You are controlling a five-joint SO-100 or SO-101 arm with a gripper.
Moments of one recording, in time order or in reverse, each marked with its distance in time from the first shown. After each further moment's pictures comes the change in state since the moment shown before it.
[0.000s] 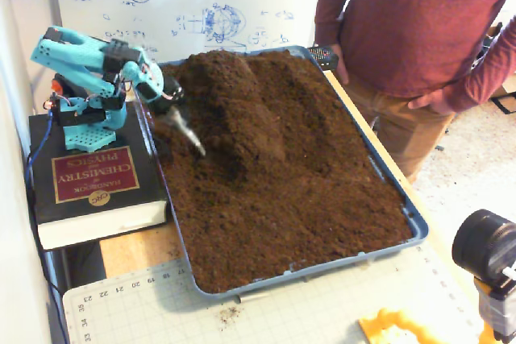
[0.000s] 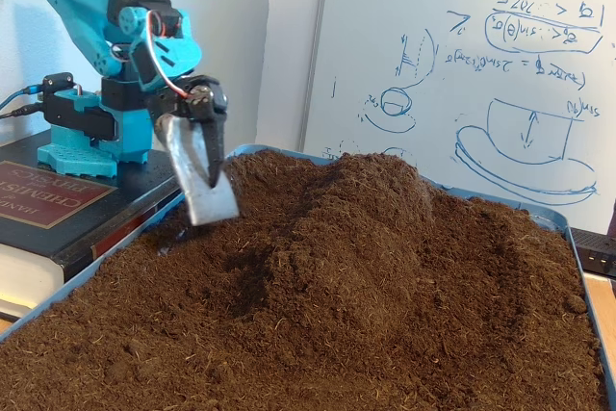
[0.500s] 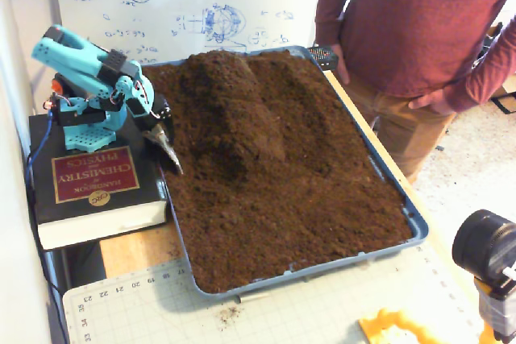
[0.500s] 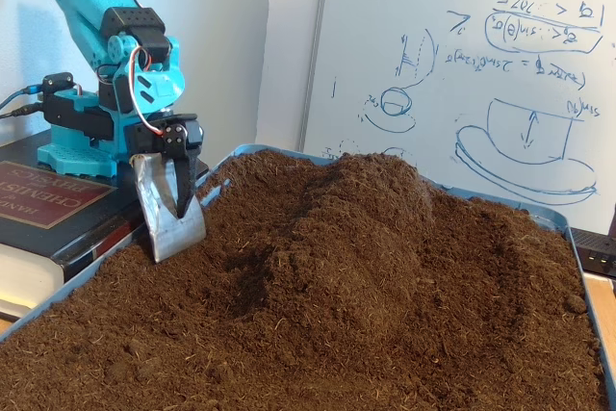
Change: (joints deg) arm 1.9 -12.9 4.7 -0.9 -0.4
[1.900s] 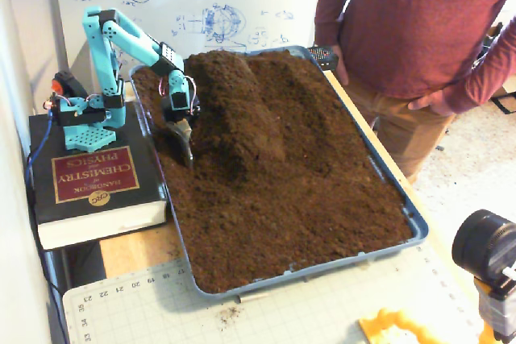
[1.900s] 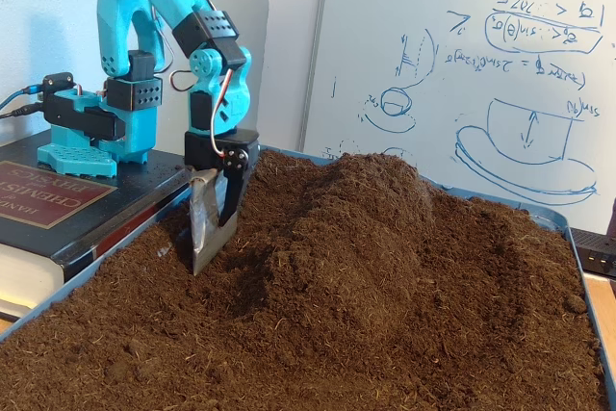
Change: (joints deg) arm -14.2 -45.3 -34.2 0.7 14.8
